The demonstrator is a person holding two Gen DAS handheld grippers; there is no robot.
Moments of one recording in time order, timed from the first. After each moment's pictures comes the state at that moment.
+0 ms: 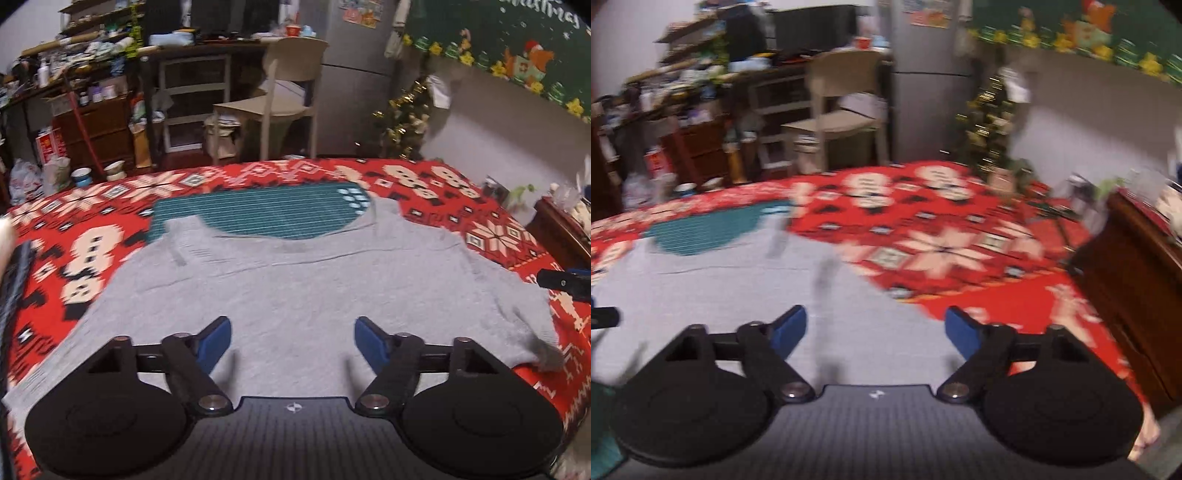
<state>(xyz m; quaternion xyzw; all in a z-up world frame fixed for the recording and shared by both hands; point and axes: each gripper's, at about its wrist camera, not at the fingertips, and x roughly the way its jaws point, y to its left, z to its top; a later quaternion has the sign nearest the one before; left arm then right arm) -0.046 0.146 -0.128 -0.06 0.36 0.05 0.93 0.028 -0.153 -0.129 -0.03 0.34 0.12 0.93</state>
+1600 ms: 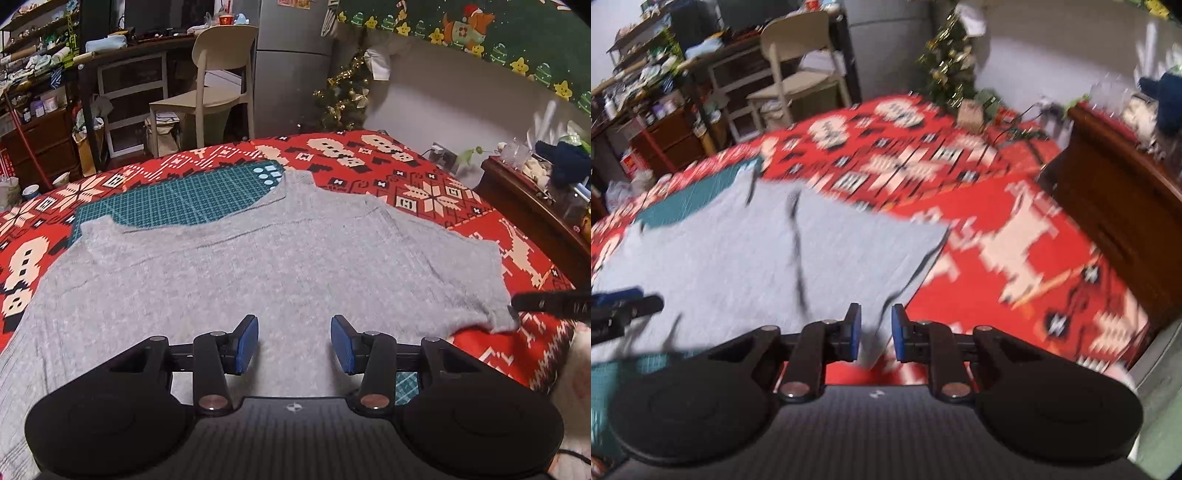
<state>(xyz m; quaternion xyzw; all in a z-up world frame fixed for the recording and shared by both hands) -0.048 0.098 -0.138 -0.03 0.38 -0.03 0.92 -0.019 -0.177 -0.142 0.03 0.43 0.10 0.90</state>
